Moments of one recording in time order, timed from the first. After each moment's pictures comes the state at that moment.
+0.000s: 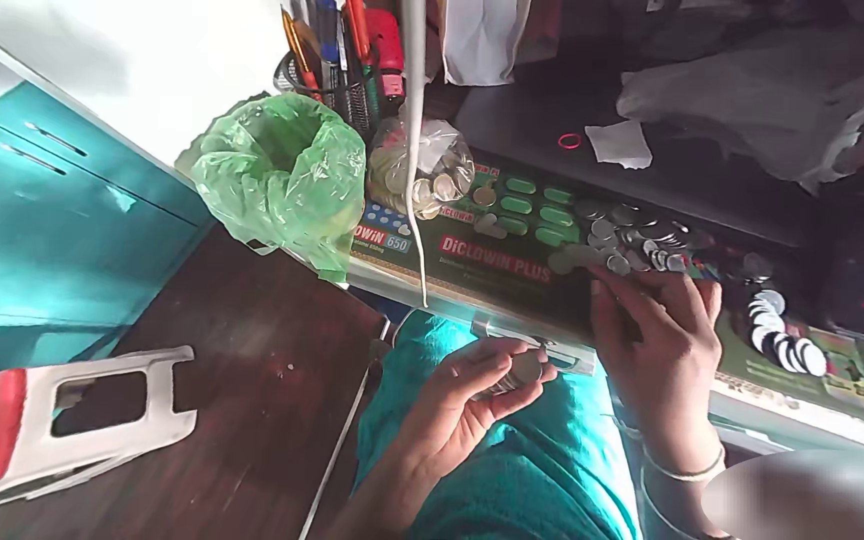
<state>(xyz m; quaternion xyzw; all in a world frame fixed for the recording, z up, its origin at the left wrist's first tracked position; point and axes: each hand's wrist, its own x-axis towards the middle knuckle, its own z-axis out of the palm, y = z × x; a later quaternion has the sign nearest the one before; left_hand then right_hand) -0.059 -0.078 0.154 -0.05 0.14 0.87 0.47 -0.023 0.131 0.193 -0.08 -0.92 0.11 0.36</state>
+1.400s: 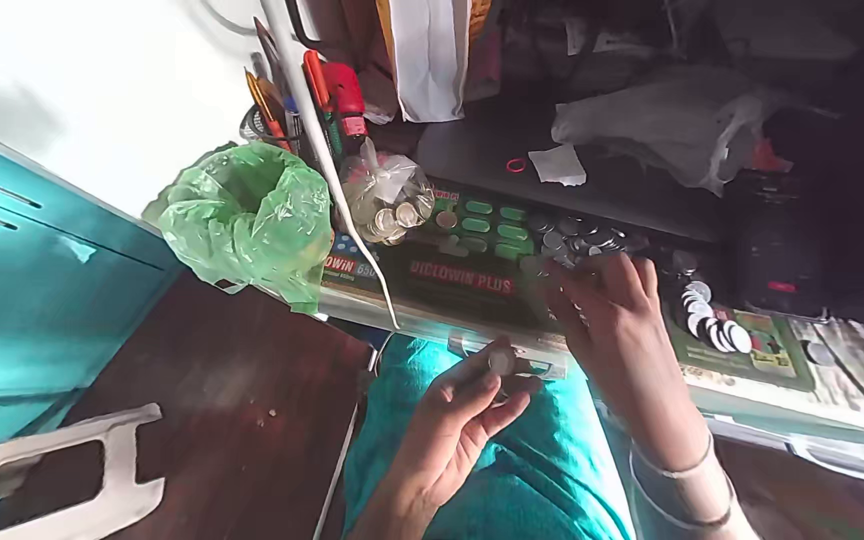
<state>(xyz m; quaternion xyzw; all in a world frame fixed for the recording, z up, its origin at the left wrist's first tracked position) -0.051 -0.065 0.167 -0.05 0.18 0.86 0.47 -0.027 0.130 0.223 -0.07 -0.96 0.10 0.26</state>
